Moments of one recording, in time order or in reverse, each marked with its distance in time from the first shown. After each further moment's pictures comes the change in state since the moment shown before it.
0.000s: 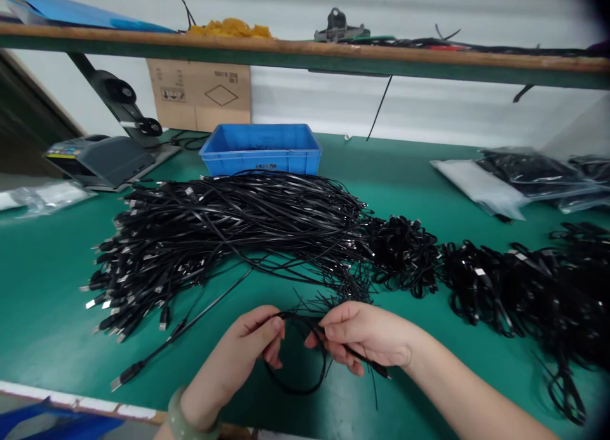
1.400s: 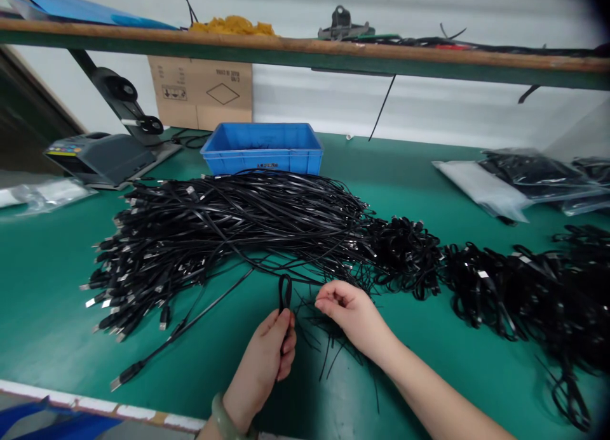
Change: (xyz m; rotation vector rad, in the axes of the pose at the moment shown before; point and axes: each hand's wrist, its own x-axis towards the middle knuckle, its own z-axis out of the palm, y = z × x) left_hand 0.014 -0.030 0.030 -0.214 0.221 -0.227; right_hand 0.024 0.004 0.006 -0.530 0.630 -0.492
